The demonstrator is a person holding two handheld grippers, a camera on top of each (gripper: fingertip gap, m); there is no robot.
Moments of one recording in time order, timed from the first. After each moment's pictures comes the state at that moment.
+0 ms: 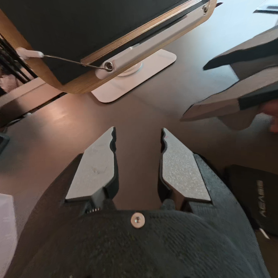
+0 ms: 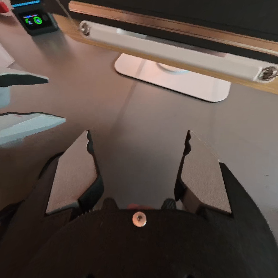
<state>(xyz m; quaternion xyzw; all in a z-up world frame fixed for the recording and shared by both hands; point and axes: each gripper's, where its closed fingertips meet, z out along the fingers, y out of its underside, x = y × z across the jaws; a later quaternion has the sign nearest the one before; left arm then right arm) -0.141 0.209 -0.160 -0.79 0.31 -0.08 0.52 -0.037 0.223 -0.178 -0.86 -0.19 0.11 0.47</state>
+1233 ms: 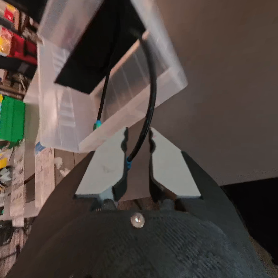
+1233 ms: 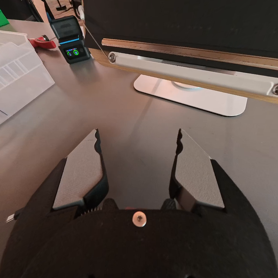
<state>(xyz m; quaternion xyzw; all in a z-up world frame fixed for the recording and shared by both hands) -0.402 -0.025 -0.169 -0.86 0.26 0.23 0.37 -0.055 0.220 -0.159 -0.82 -0.20 0.19 0.50</state>
